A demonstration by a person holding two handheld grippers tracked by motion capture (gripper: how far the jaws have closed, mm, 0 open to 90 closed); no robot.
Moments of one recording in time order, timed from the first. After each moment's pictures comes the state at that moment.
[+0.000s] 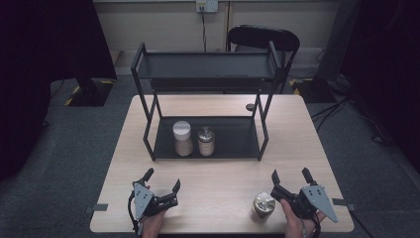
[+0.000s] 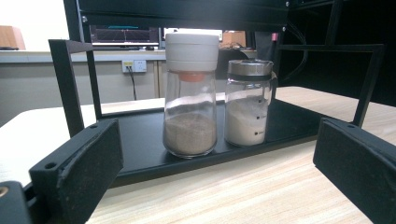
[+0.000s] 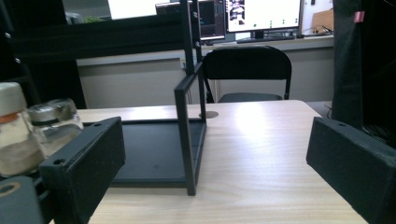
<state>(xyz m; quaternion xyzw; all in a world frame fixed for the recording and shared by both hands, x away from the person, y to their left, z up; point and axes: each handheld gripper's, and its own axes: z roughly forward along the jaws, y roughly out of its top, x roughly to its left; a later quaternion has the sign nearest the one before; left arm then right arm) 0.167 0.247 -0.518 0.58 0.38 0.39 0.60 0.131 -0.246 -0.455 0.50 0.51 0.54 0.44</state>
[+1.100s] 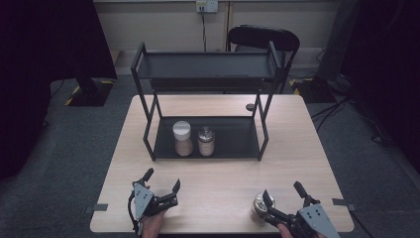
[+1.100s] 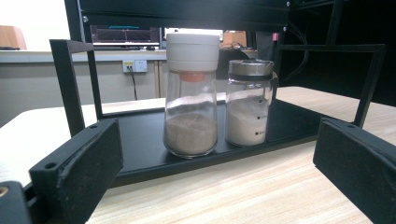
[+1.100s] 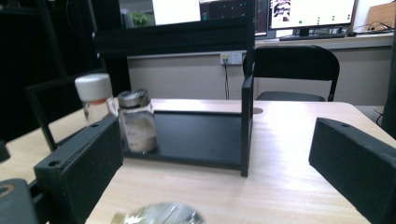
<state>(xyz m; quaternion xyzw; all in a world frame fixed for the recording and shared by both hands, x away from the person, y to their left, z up) 0.167 0.247 -0.518 0.58 0.39 0.39 0.60 0.083 -0.247 -0.435 0.45 0.56 0.57 0.40</state>
